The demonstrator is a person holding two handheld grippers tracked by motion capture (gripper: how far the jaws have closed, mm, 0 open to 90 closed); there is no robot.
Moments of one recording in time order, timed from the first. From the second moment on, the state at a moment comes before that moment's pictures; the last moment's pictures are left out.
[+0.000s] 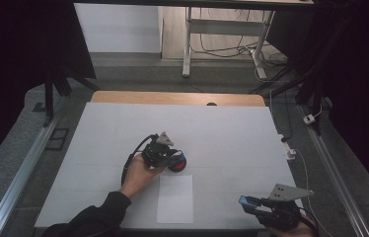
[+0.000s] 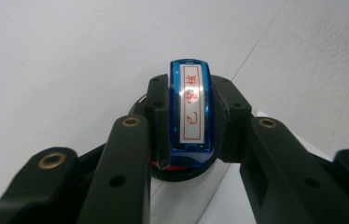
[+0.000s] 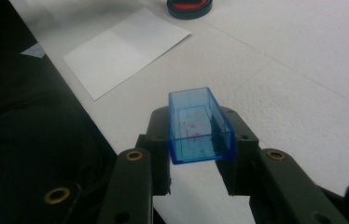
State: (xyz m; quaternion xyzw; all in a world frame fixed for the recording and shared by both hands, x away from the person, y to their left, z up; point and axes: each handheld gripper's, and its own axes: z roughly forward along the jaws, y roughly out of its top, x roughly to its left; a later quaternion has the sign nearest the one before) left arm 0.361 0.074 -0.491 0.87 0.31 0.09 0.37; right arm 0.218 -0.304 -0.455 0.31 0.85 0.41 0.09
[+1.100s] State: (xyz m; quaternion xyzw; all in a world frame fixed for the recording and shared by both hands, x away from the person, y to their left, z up) left arm 0.337 0.087 -0.453 0.86 0.27 0.07 0.42; right arm 0.218 -0.305 -0.455 0.31 0.85 0.41 0.09
